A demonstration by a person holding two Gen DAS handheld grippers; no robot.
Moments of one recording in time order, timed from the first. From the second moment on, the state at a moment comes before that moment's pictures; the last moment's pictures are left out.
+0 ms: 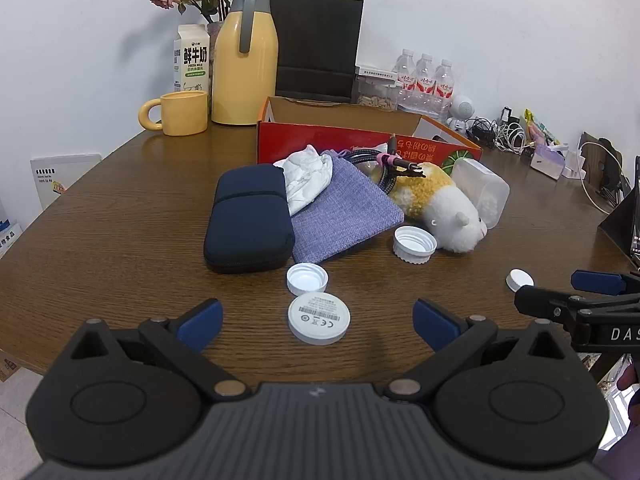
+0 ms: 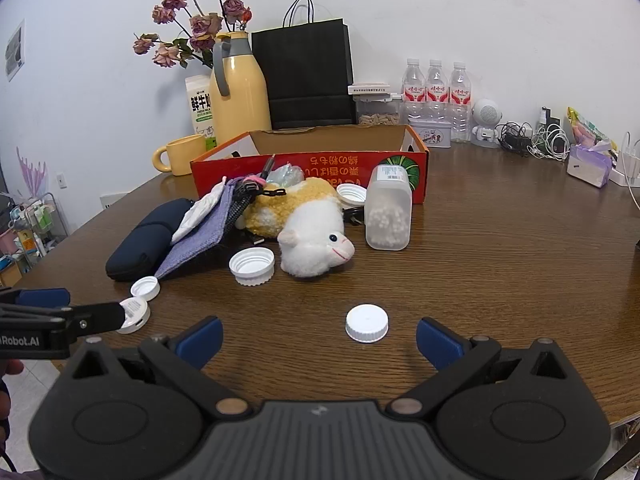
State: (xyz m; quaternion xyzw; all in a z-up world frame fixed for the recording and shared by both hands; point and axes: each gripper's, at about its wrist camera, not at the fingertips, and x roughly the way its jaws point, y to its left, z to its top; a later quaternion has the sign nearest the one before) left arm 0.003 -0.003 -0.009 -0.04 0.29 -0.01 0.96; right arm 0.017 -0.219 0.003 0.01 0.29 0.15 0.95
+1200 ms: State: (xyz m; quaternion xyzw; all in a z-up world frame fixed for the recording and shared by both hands) left arm 0.003 -0.003 -0.010 -0.04 0.29 -0.01 0.96; right arm 0.017 -0.220 0.001 0.00 0.29 0.16 0.94
